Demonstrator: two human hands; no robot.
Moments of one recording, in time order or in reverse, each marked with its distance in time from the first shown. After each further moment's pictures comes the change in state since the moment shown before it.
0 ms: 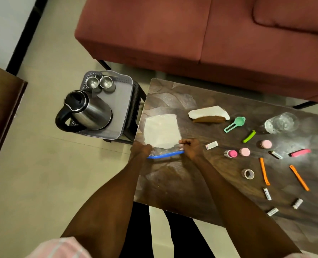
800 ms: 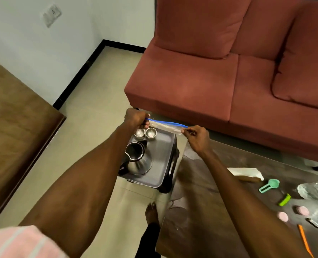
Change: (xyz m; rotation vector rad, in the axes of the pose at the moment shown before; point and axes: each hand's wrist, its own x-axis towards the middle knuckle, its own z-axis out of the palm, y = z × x) left_hand 0.051 0.219 -0.320 -0.416 -0.084 0.359; right_hand 0.006 -0.315 0.081 -0.175 0.166 -0.613
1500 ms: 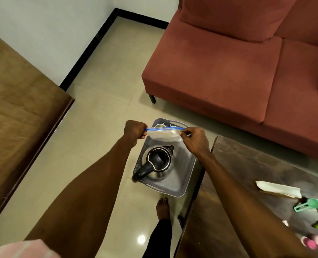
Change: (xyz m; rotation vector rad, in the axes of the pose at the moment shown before) left_hand 0.124 -0.092 -0.084 0.005 0.138 -0.217; right_hand 0.058 -0.025 0.148 -0.223 -0.194 0.129
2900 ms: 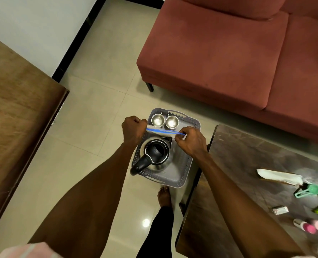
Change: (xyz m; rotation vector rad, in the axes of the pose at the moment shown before) left_hand -0.011 -0.030 0.013 0.243 0.231 0.296; right_hand -0.015 0.026 0.025 -0.138 -0.041 -0.061
